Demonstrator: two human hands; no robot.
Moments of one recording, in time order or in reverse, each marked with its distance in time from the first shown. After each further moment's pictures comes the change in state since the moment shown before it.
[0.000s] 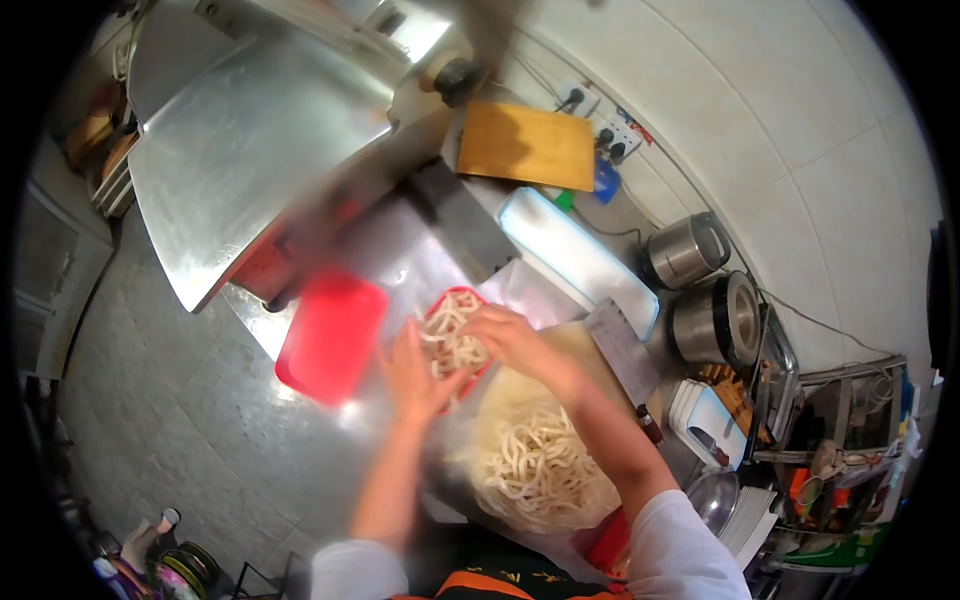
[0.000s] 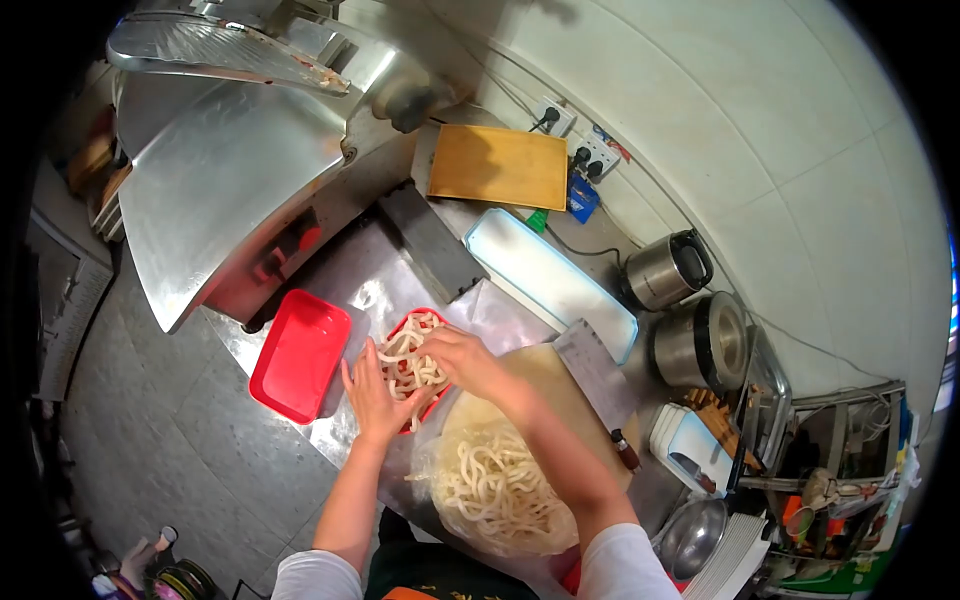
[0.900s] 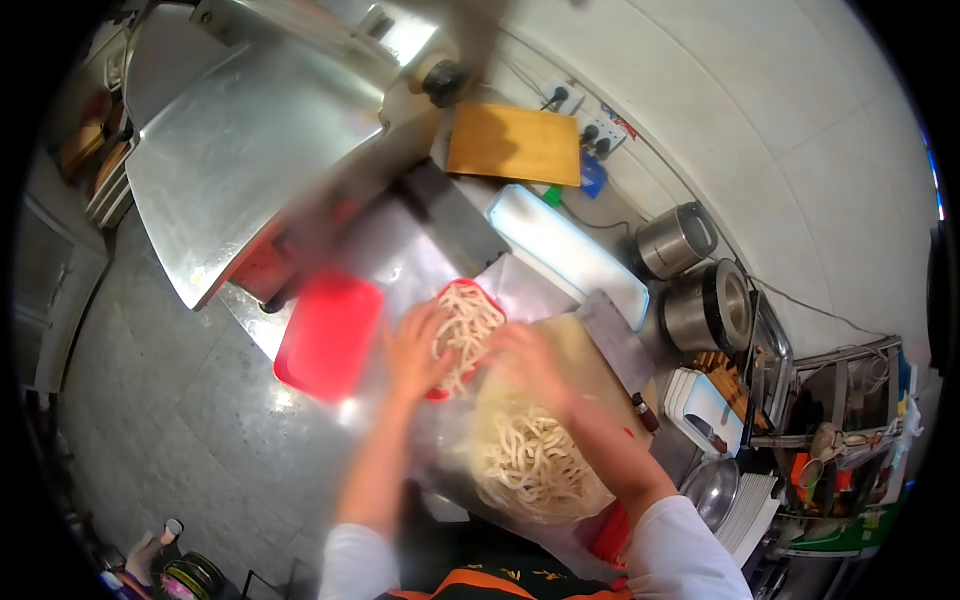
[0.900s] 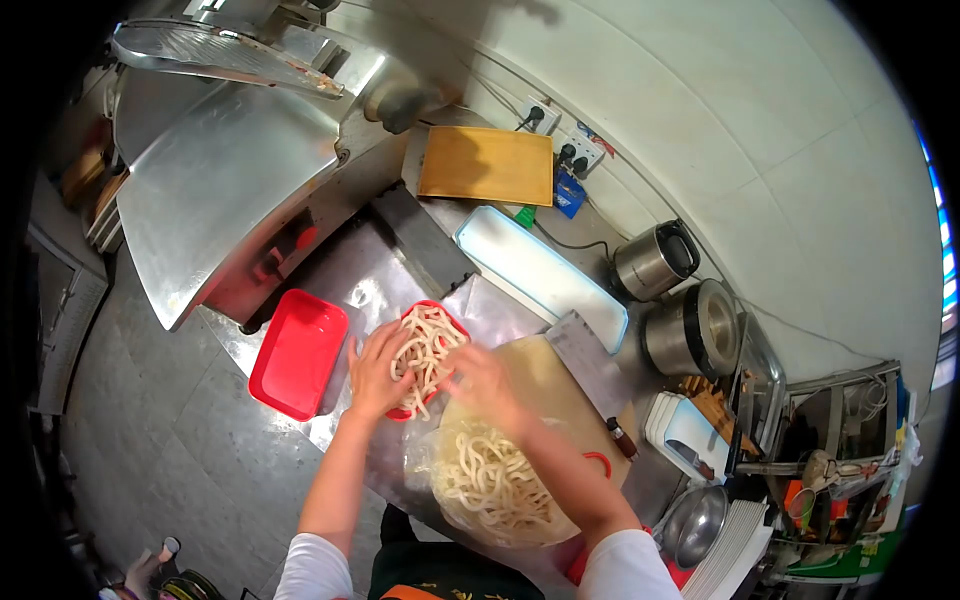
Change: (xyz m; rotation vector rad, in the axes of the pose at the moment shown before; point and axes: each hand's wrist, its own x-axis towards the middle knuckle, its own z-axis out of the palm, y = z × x) left_hand 0.027 -0.008 -0.001 -0.037 -0.150 0.212; right_hand -0.045 -0.030 0.002 -0.010 0.158 0.238
